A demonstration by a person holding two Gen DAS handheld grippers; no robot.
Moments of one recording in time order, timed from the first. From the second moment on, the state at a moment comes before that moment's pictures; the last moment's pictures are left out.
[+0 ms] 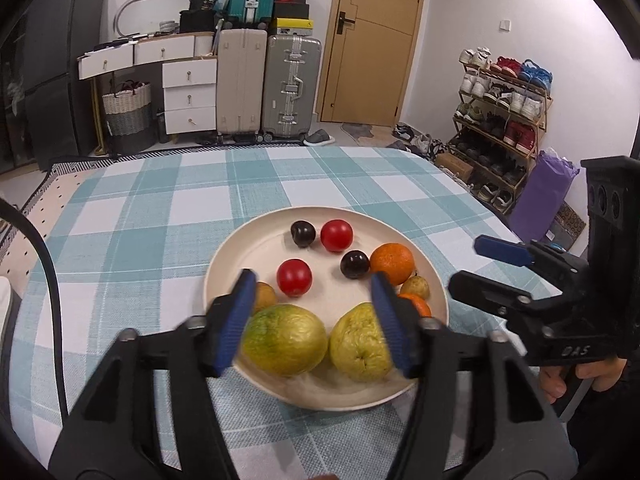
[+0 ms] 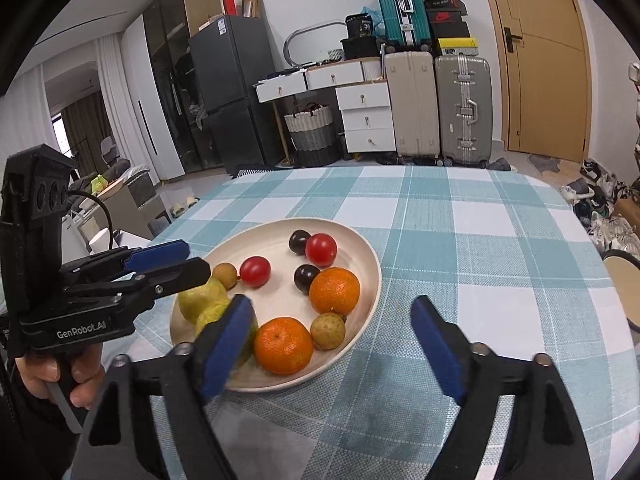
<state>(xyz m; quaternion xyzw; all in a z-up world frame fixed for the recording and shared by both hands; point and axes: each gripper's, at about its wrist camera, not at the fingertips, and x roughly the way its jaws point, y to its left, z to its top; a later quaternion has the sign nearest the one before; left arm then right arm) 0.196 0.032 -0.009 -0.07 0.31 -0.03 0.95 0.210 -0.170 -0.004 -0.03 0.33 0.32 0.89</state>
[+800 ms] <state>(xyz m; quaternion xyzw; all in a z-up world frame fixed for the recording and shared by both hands) 0.091 0.032 0.014 -0.05 0.26 0.02 0.96 0.148 -0.187 0.020 -0.03 0.28 0.33 0.90</state>
